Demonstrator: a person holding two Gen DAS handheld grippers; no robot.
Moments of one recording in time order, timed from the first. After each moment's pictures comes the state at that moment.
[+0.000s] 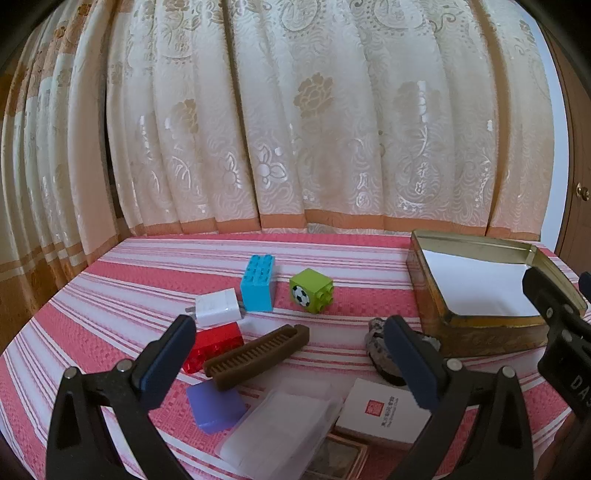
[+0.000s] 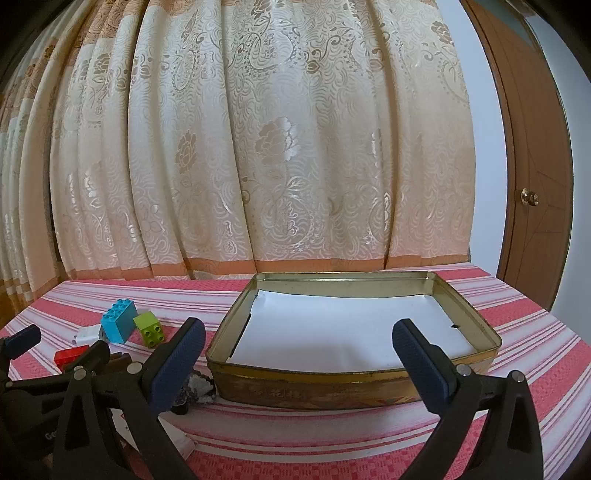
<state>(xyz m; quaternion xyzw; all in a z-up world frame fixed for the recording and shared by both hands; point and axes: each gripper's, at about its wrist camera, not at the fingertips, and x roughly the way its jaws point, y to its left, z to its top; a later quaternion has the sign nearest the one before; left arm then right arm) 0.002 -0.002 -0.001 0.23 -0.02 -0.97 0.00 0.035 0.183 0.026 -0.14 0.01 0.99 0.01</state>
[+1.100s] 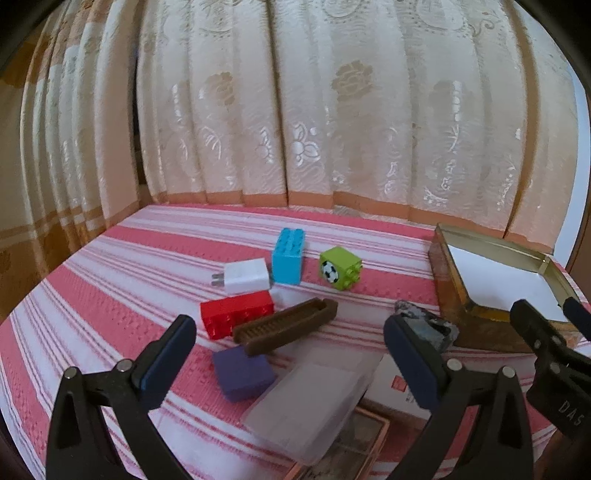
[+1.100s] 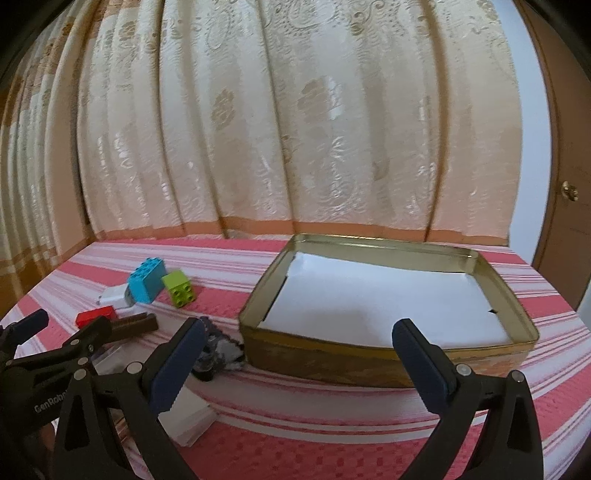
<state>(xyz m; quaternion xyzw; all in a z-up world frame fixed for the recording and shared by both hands) 0.013 -0.027 -0.009 0.27 0.03 -0.96 0.05 0.019 0.173 0.017 -0.22 0.00 0.97 -0.08</state>
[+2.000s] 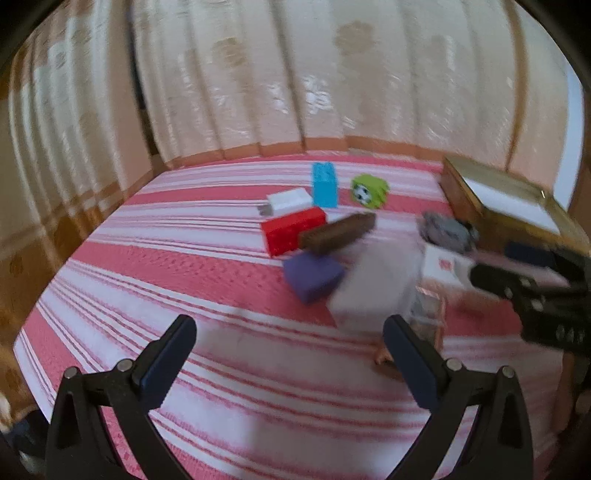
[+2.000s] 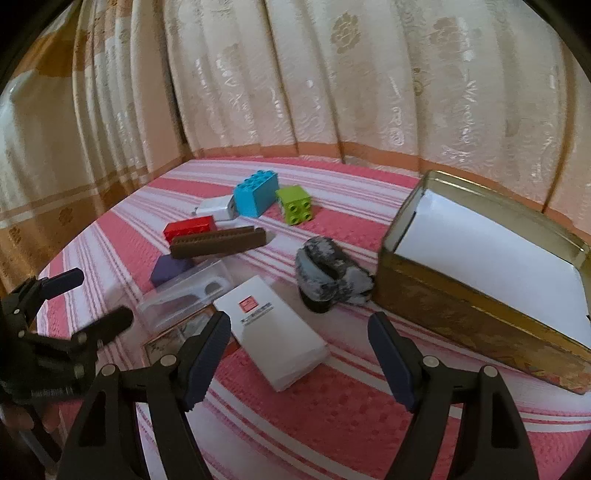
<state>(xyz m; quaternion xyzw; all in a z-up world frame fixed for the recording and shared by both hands) 0.065 -0.062 -0.027 0.35 -0.04 -0.94 0.04 0.017 0.129 -0.006 -0.34 -0.06 0.89 -0.30</state>
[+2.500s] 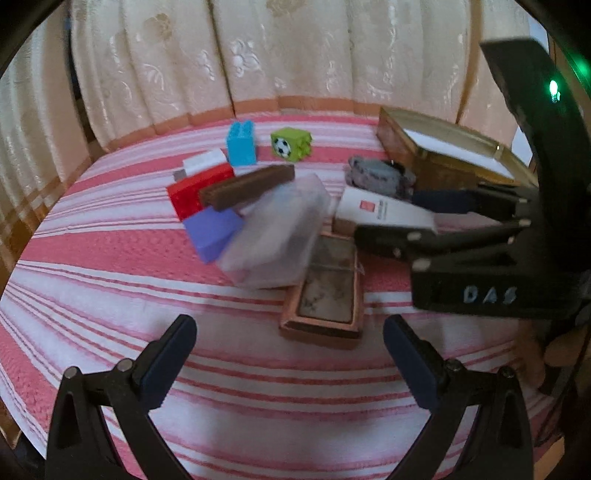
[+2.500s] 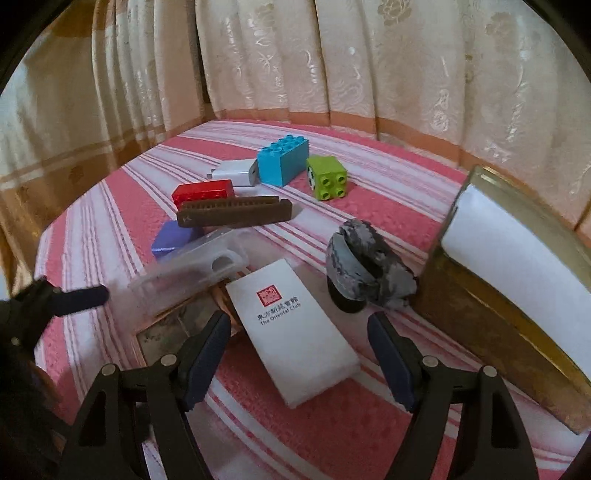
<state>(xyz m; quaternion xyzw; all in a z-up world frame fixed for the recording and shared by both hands) 0.059 -0.020 -0.050 0.42 -0.04 -0.91 -0.06 -0.002 0.103 -0.021 -0.38 -0.11 0.85 -0.34</state>
